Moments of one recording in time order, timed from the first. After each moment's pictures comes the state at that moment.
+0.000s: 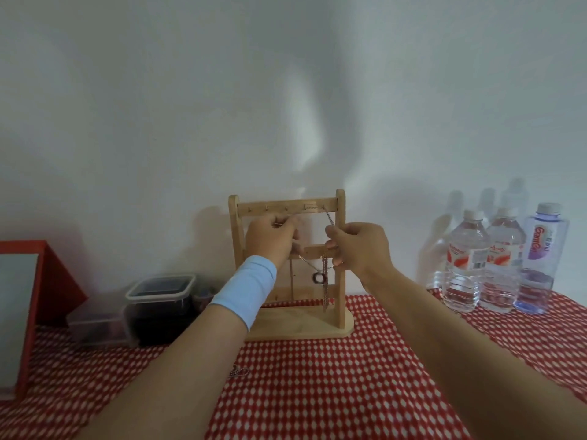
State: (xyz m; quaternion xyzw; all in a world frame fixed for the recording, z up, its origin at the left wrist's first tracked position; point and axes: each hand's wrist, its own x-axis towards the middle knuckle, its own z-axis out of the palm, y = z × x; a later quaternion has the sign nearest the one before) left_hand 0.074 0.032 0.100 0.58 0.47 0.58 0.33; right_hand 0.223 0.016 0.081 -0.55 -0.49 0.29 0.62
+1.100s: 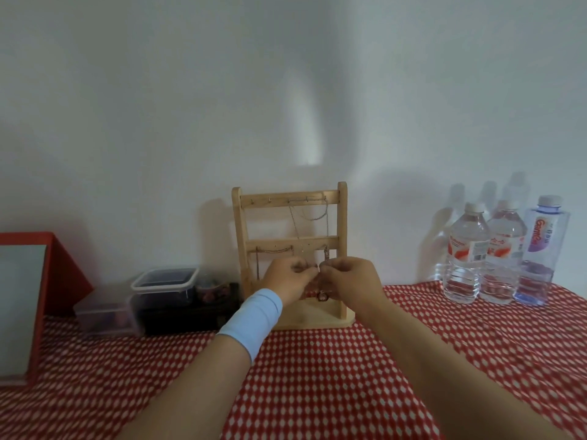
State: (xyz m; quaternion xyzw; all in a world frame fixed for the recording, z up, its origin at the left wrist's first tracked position) left_hand 0.073 0.031 0.029 0.68 0.51 0.39 0.35; right_hand 0.215 0.005 0.016 -0.56 -0.51 0.34 0.56
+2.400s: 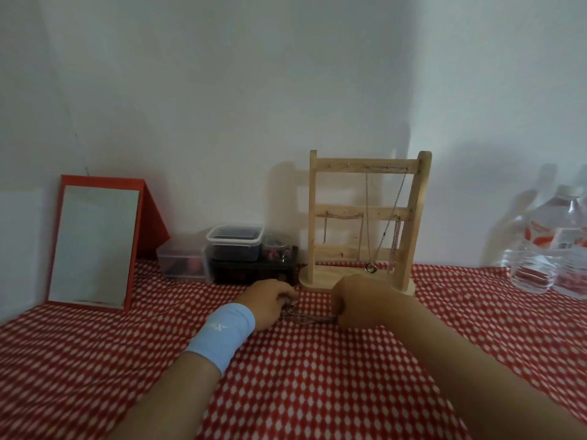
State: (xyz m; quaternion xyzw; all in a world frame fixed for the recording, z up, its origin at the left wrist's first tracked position) left_hand -0.084 -0.011 -0.040 0.78 0.58 0.16 0.18; right_hand 0.122 -0.009 -0.014 -0.57 -0.82 0.07 -0.05
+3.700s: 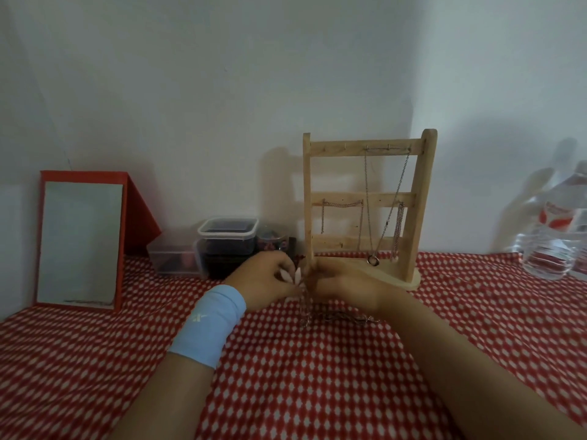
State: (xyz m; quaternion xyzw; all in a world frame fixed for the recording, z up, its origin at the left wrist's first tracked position) left_hand -0.079 -0.006 -0.010 0.76 0.56 0.25 0.22; right_hand 0.119 0.008 -0.031 -0.43 -0.74 0.45 0.26
